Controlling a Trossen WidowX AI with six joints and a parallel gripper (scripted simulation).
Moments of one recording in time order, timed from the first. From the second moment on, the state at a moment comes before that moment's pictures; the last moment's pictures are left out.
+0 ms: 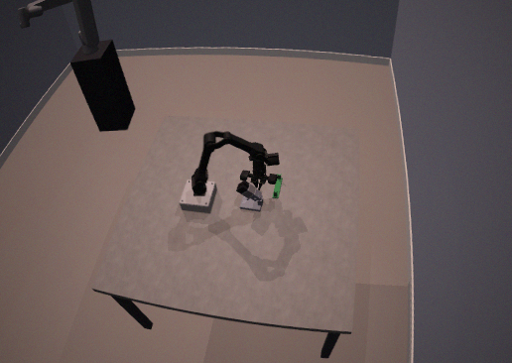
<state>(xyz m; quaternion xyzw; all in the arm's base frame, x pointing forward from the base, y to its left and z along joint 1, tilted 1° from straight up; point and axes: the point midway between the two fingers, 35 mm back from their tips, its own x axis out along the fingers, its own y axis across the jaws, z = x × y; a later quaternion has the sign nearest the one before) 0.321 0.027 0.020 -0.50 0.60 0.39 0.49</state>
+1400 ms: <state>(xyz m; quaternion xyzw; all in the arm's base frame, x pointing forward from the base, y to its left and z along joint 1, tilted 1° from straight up) 0.318 0.014 0.019 -0.50 0.60 0.39 0.49</state>
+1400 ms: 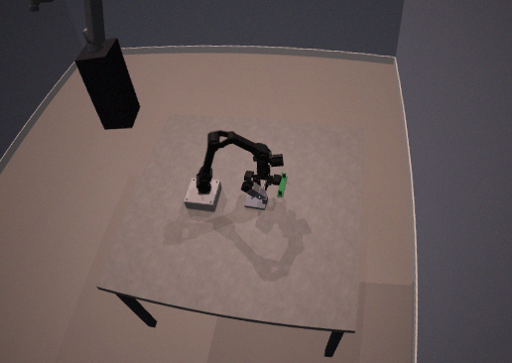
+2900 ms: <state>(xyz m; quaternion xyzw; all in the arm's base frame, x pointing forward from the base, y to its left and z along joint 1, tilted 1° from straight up) 0.312 0.054 0.070 -0.50 0.61 0.40 0.46</state>
